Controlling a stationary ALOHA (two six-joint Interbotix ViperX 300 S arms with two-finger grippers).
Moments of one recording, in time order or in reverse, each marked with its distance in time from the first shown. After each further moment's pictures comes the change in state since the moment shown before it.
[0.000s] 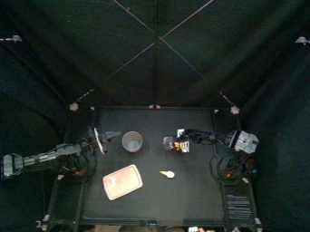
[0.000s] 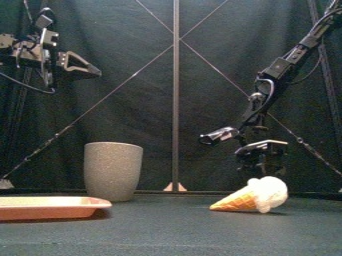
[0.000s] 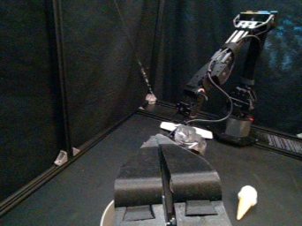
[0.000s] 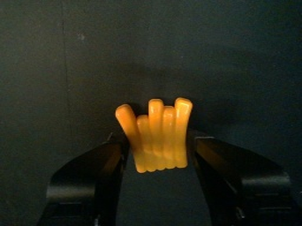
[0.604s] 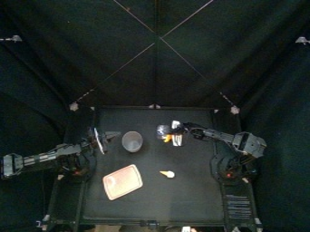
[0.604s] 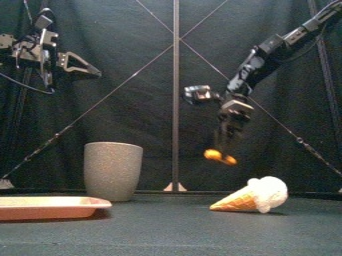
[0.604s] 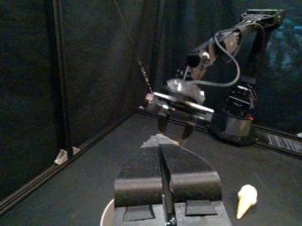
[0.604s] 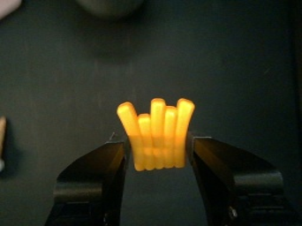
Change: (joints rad) left arm 0.000 0.000 0.000 0.000 -0.003 0.000; right arm 0.020 -0.115 -0.298 0.212 -0.126 0.109
